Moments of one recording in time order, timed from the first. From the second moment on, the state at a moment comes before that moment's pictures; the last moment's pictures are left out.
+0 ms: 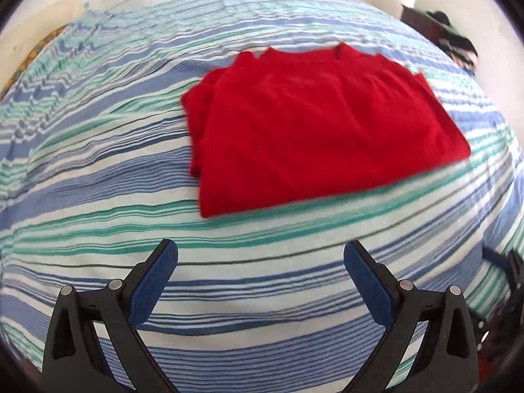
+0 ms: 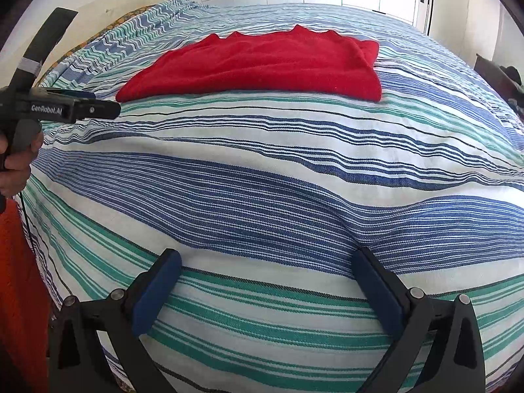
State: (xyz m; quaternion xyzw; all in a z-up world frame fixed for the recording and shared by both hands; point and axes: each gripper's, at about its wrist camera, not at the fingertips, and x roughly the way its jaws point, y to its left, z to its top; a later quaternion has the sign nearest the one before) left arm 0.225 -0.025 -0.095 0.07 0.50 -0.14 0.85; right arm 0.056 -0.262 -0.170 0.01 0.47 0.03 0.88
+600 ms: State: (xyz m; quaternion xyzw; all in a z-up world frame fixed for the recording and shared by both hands) left arm 0.357 0.017 -0.156 -0.18 0.56 -0.14 0.80; right arm 0.060 -0.263 -0.171 0.01 0.47 0.03 0.88
